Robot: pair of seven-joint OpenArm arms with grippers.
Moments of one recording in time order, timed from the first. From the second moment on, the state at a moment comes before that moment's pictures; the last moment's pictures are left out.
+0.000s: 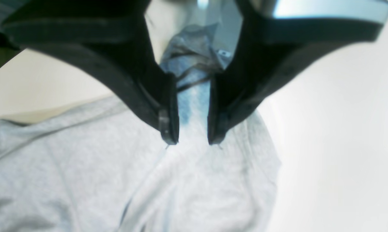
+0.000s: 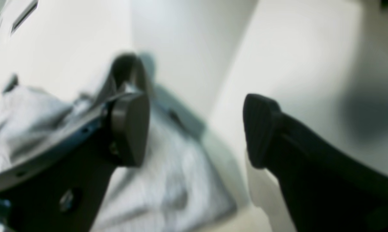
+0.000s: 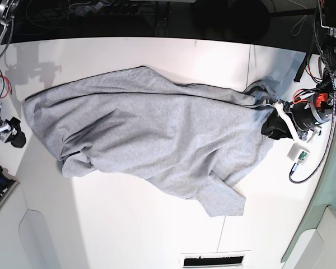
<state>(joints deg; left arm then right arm) 6.1 -27.0 -9.8 90.3 -33.7 -29.2 47.2 7.0 24.2 27.7 58.9 40.1 29.0 -42.3</state>
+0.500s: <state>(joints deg) 5.2 -25.4 -9.9 72.5 -27.2 -27.6 35.5 -4.9 20.1 27.7 61.3 36.7 29.3 -35.9</state>
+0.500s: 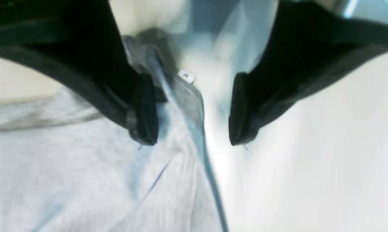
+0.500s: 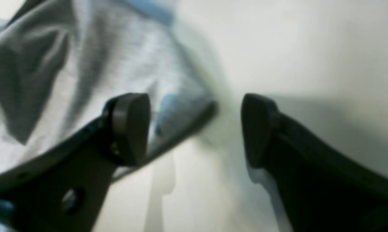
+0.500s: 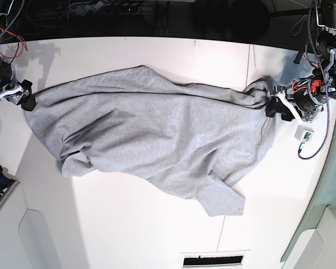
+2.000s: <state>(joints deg) 10.6 -36.1 -18.4 116.4 -36.2 -29.5 51.9 -7.2 26.7 41.1 90.5 47.6 30.1 -49.2</state>
